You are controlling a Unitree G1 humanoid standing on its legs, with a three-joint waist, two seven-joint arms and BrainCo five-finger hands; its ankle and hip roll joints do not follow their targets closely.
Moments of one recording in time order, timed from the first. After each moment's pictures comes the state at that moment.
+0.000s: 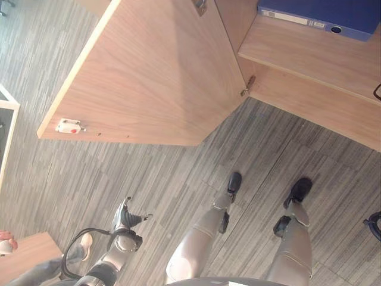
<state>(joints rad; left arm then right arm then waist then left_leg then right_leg) -0.08 0.34 -0.43 0.86 -0.06 -0.09 0.30 -1.51 -0.89 -0.03 1.34 1.28 -0.34 -0.61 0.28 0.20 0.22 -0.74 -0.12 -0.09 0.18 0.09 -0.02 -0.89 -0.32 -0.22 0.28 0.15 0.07</state>
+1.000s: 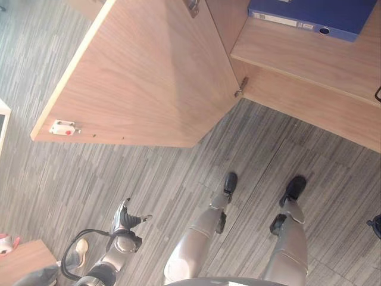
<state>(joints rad) -0.08 0.34 -0.43 0.87 -0.07 -0.09 0.29 -1.52 -0.90 0.05 1.35 1.27 -0.30 -0.53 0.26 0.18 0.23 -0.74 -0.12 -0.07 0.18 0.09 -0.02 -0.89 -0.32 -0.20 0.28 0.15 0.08</state>
